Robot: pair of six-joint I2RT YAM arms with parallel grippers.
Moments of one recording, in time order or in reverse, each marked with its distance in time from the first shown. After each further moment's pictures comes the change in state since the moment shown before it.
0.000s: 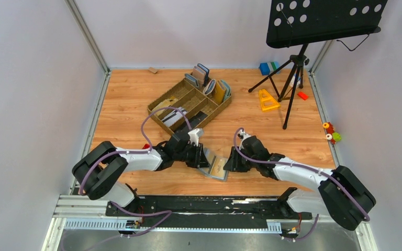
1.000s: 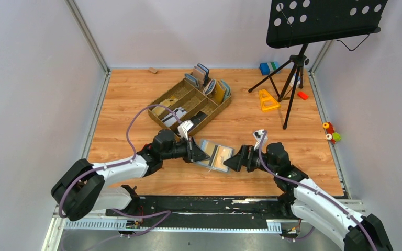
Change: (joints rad) left arm 0.064 -0.247 -0.100 0.156 0.085 -0.133; right arm -0.132 -0.467 -0.164 0.074 -0.169 -0.007
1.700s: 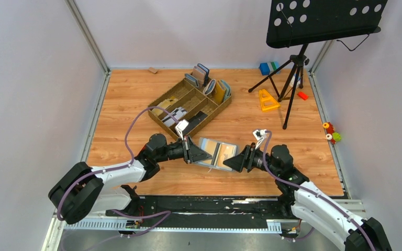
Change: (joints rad) left arm 0.000 -0.048 -0.088 0.322 0.090 -0.179; right arm 0.000 -0.070 -0.048 0.180 -0.127 0.049
